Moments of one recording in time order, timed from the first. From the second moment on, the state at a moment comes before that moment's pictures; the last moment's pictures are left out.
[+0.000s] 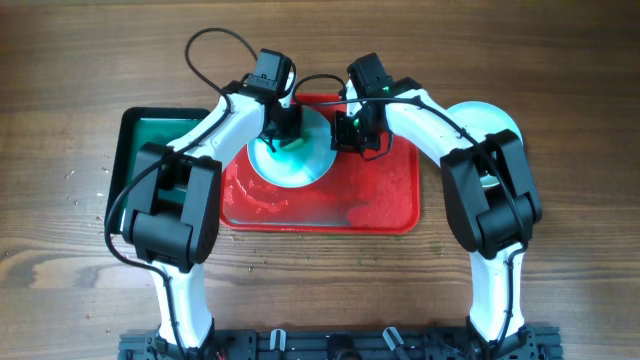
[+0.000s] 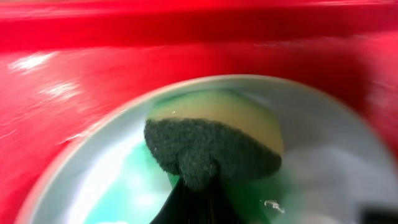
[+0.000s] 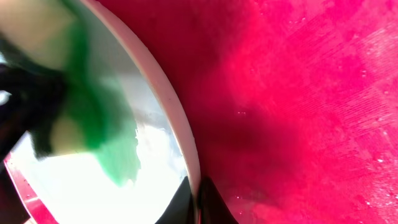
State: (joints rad) left arm -0.31 2.09 1.44 -0.60 0.04 -0.24; right arm 0.42 2.19 1.55 -0.68 -0.43 0.45
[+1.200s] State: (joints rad) left arm -0.15 2.08 1.73 -0.89 0.00 -0.40; right arm 0.46 2.19 1.55 -0.67 -0.38 0.53
